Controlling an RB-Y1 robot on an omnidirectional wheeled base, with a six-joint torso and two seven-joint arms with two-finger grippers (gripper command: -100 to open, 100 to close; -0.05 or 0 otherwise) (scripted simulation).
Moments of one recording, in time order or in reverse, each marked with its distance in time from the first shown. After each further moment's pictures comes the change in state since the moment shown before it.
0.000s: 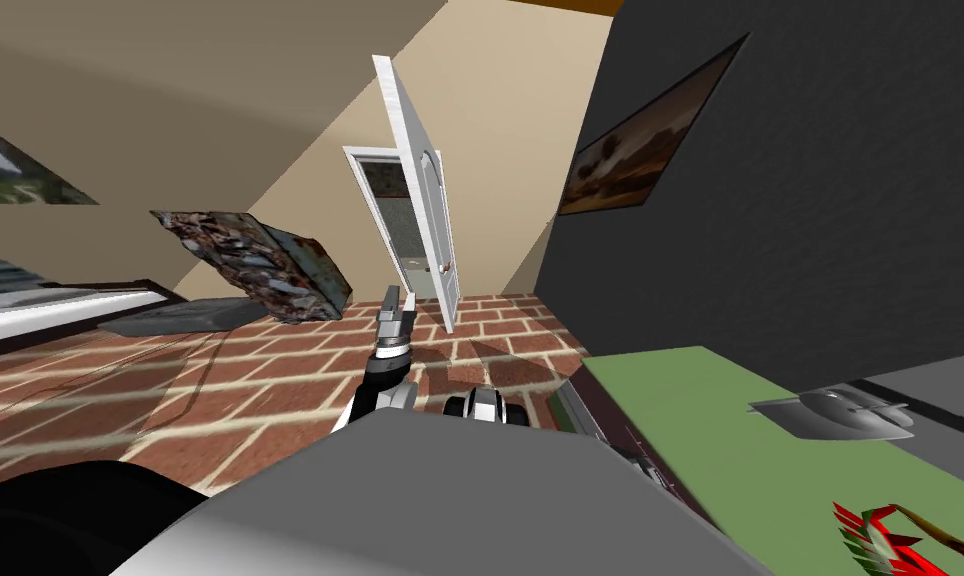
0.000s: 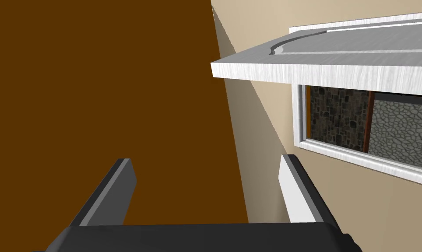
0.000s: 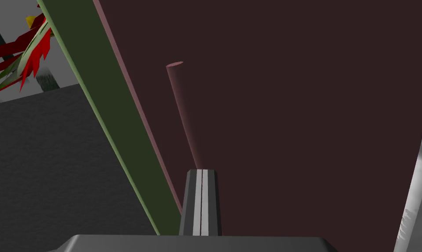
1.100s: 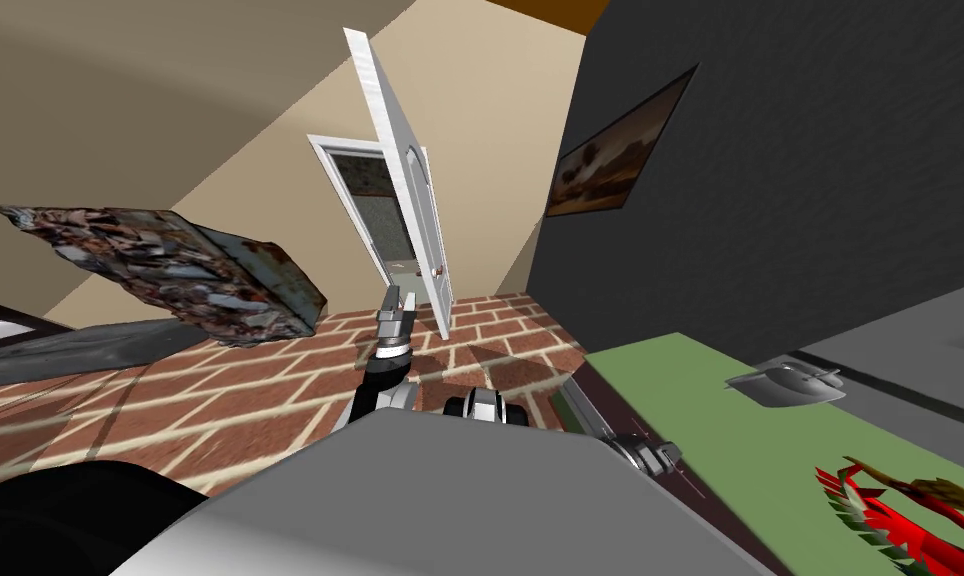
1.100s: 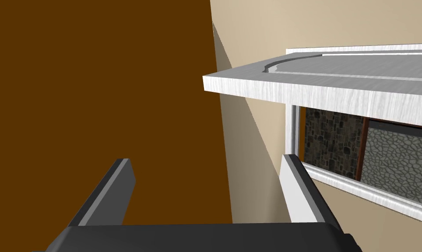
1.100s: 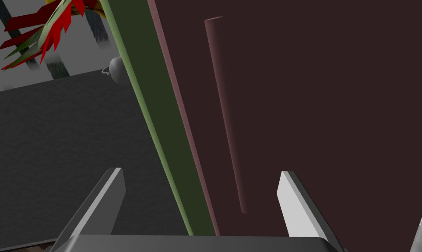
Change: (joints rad) left arm 0.000 0.000 0.000 0.000 0.000 0.000 0.000; right arm 0.021 -0.112 0.013 -0.092 0.025 -0.102 0.064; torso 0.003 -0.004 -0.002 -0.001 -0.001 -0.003
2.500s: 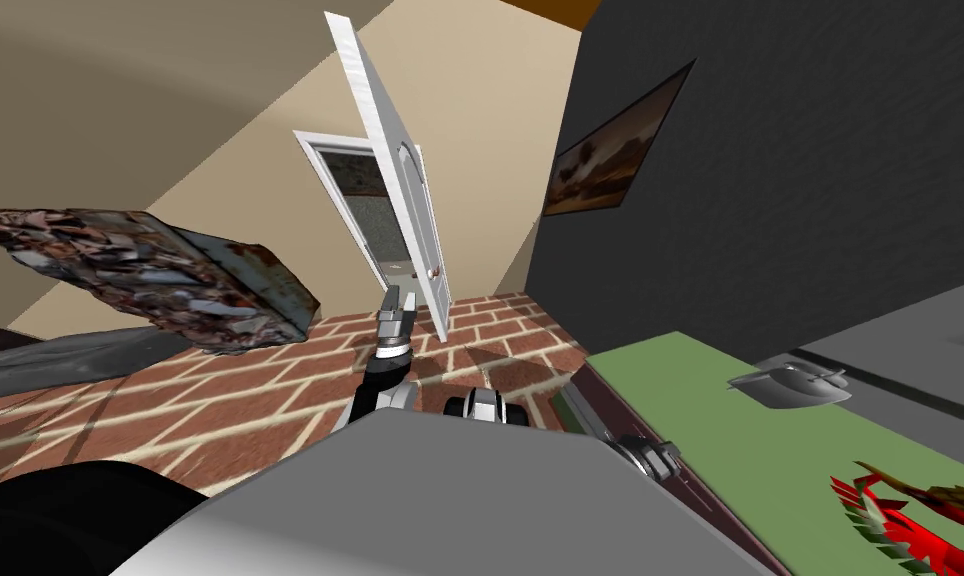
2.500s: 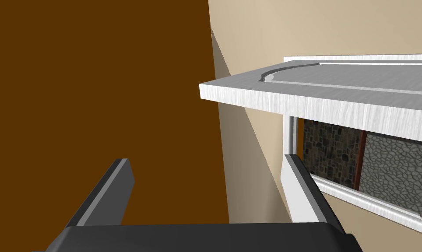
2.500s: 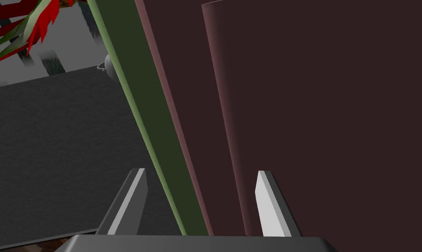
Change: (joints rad) left arm 0.000 0.000 0.000 0.000 0.000 0.000 0.000; right arm 0.025 -0.028 0.012 -0.017 0.014 -0.021 -0.020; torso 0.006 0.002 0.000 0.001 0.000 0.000
